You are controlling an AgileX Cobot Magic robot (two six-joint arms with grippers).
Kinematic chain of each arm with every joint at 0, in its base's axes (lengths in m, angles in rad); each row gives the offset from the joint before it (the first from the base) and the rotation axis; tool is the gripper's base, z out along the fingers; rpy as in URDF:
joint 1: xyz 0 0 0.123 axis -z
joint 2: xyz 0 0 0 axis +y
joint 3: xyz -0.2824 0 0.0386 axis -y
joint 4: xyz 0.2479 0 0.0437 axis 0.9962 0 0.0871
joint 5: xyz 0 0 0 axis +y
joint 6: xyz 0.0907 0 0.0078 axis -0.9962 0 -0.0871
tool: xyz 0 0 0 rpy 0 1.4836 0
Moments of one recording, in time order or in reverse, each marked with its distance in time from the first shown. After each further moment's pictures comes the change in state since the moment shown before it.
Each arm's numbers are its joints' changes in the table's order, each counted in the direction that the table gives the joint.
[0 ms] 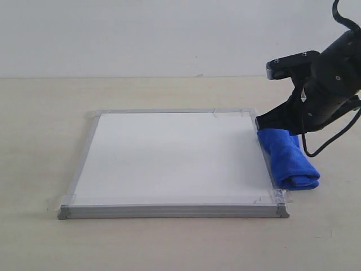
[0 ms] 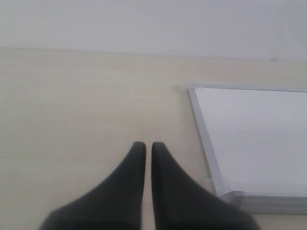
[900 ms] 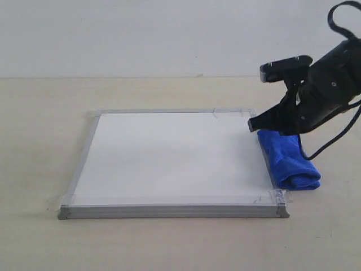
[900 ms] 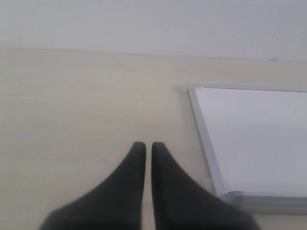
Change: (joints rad) left arm 0.000 0.000 0.000 0.000 0.000 0.000; right arm 0.000 0.019 -0.018 0.049 -0.102 0.053
